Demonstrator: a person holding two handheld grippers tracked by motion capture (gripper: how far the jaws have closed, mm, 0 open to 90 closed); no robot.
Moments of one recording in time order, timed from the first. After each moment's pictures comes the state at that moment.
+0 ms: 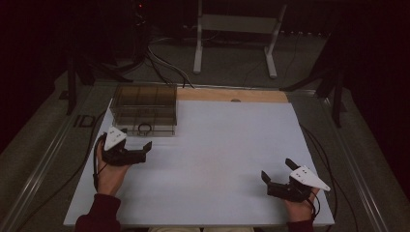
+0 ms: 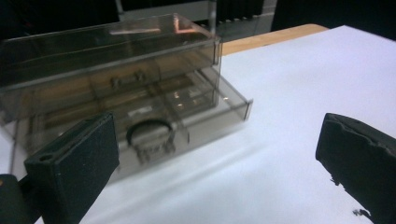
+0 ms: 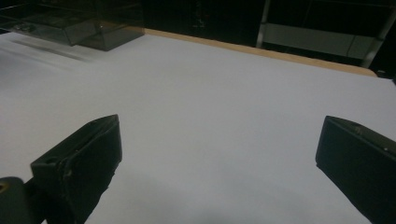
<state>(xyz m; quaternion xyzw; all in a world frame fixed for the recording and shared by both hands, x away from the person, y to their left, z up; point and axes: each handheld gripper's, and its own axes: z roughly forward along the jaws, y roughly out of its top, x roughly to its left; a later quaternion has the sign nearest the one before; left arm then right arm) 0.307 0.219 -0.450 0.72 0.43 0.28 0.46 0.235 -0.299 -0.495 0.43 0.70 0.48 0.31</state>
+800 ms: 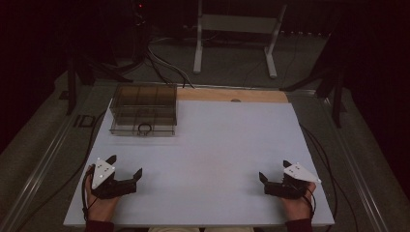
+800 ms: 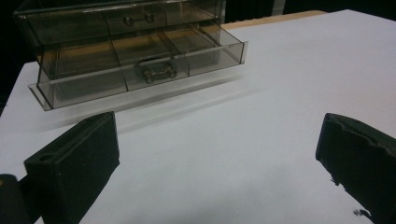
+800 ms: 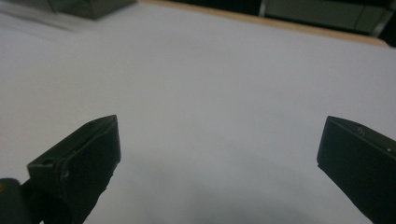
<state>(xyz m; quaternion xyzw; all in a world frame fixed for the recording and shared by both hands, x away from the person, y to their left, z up) 0.236 0.239 -0.494 0.70 0.45 0.30 0.46 0.248 -0.297 -0.508 0.46 0.73 0.42 0.29</state>
